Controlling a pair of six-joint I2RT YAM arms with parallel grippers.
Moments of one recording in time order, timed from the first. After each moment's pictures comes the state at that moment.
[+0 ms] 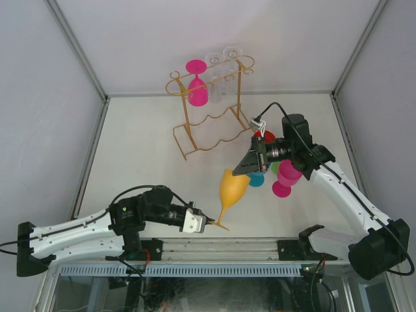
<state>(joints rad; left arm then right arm) -1.21 0.73 0.61 -0.25 0.41 0.42 0.41 1.15 1.02 -0.43 -1.15 0.62</state>
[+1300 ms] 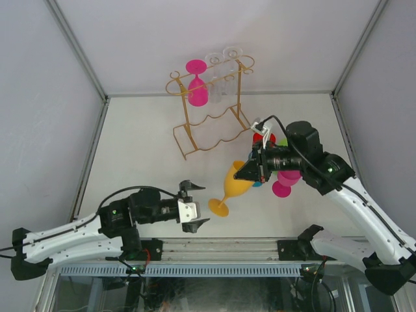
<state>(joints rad) -1.22 0.64 0.61 -0.28 0.13 0.41 0.57 1.01 1.16 -0.65 -0.79 0.35</state>
